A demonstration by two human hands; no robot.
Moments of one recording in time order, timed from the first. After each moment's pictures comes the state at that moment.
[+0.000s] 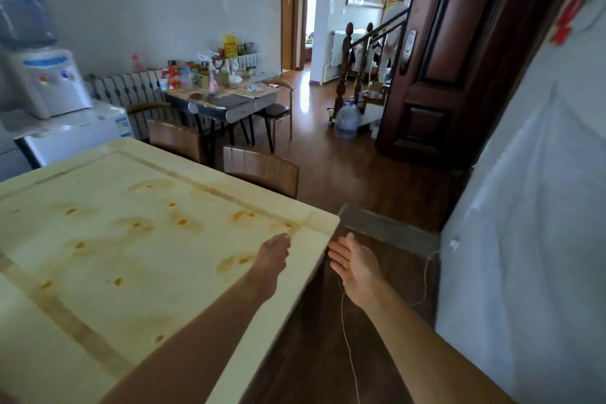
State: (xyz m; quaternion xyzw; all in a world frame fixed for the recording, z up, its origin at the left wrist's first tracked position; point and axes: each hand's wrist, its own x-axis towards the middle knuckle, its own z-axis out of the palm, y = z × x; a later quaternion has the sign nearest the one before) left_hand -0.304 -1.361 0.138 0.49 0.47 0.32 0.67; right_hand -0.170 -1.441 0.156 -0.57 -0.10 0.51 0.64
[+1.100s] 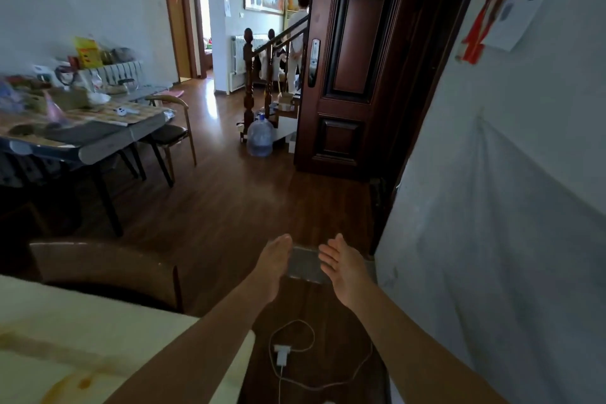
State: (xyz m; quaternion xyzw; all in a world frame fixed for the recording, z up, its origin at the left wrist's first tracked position) left_hand 0.083 -1.095 0.125 0.48 0.36 0.24 0.76; right_hand 0.167 -1.202 0.160 -0.60 -0.05 0.40 0.69
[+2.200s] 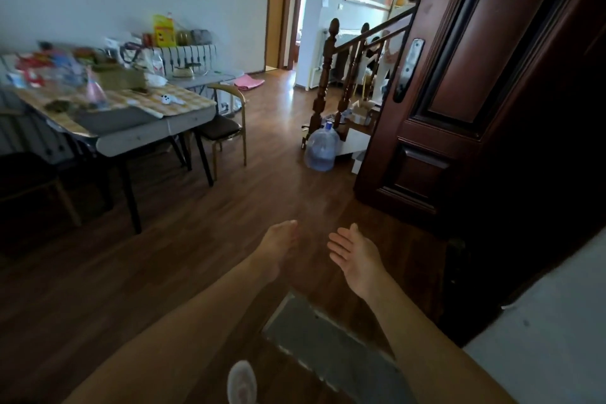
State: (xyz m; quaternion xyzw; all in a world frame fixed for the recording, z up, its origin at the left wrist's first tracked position) left_hand 0.446 -0.698 0.114 0.43 0.43 0.32 0.73; right_hand 0.581 -0.778 0.128 -0.58 -0.15 0.51 0.61
